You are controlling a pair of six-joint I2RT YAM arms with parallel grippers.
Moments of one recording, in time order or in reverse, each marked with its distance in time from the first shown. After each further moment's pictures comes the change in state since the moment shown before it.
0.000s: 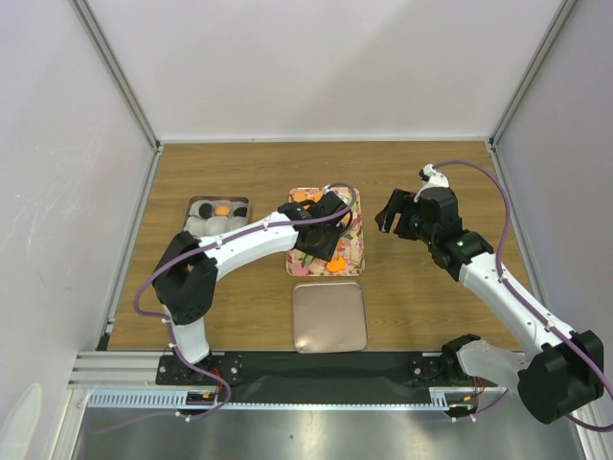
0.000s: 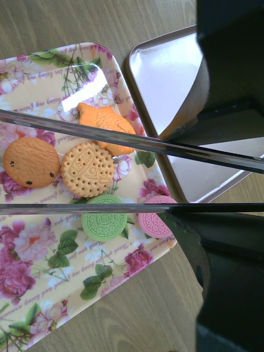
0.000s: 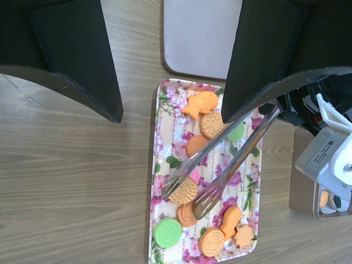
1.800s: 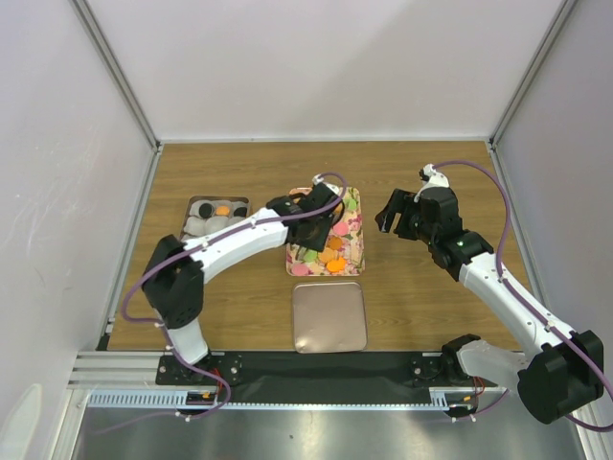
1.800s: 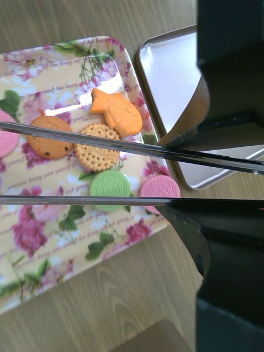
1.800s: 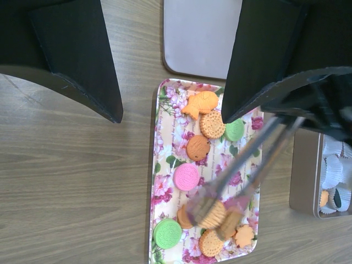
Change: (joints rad) left arm 0.033 -0.038 0.011 -0.010 -0.044 0.004; right arm -0.001 0.000 0.000 0.000 0.000 0.000
